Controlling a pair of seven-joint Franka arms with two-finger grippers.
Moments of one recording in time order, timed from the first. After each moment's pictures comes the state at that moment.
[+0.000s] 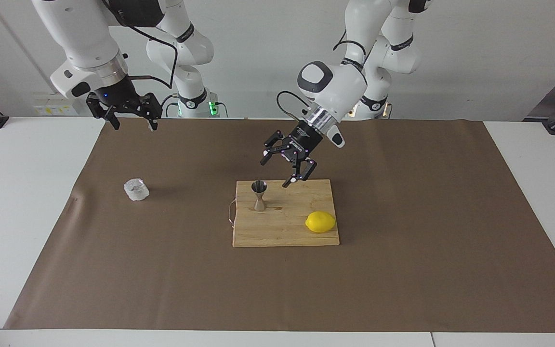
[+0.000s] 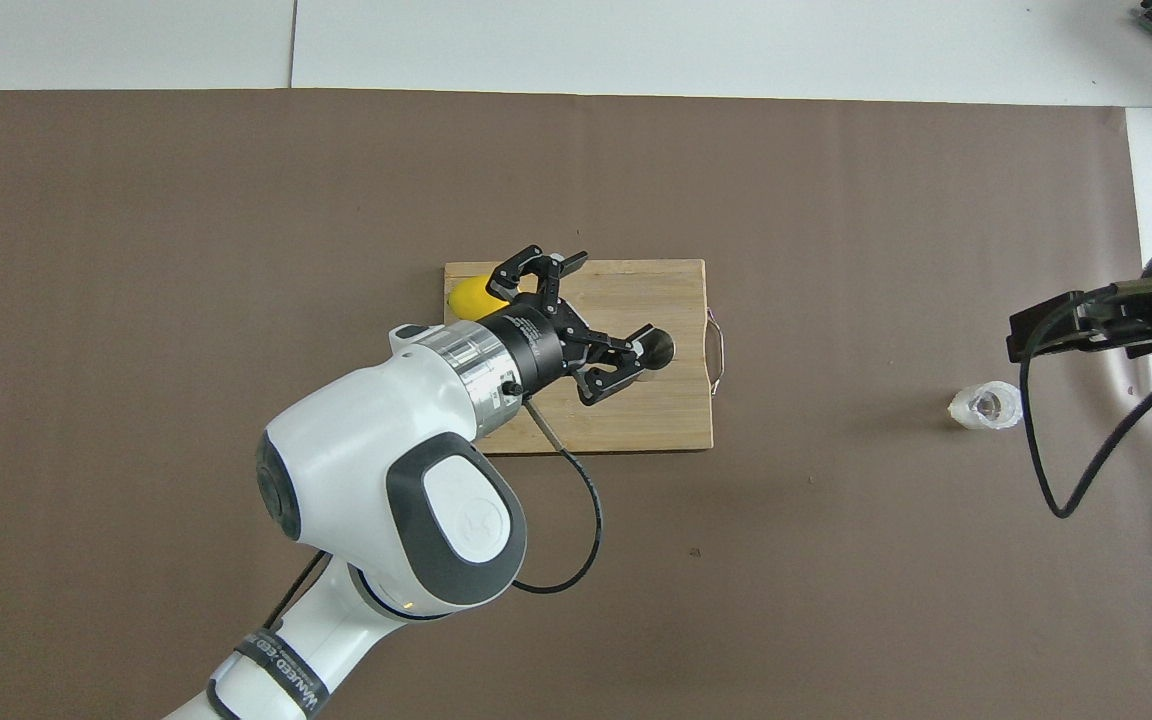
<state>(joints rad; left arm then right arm) -0.56 0.16 -0.18 -1.95 -1.26 2.93 -1.79 0.02 0.01 0.02 -1.55 -0.02 1.47 0.00</state>
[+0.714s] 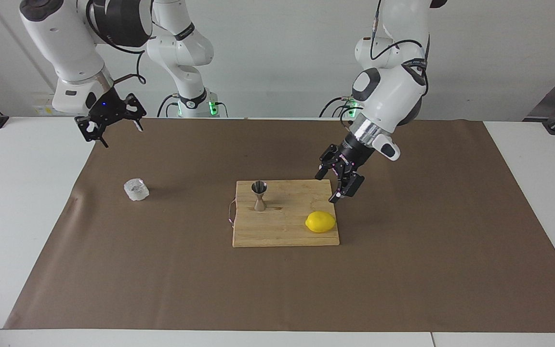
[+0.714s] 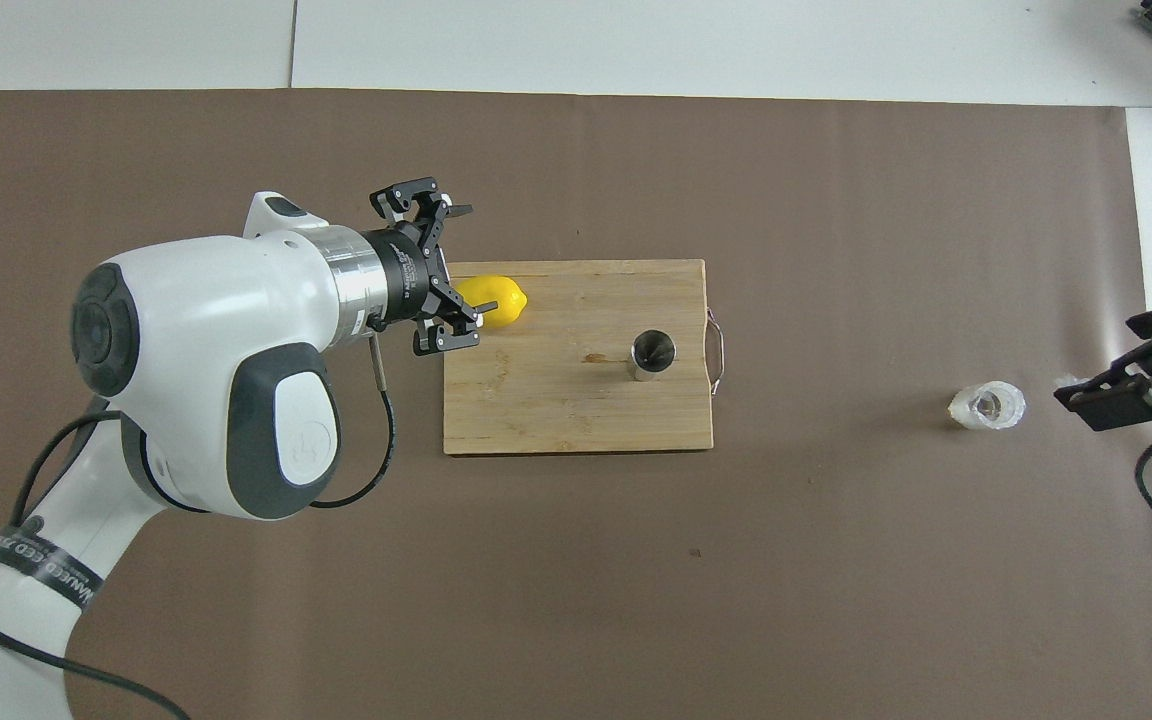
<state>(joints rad) -0.30 0.12 -0.18 -1.93 -0.50 2.57 -1.74 -0.10 -0.09 0.01 -1.80 -0.02 1.69 -0.87</state>
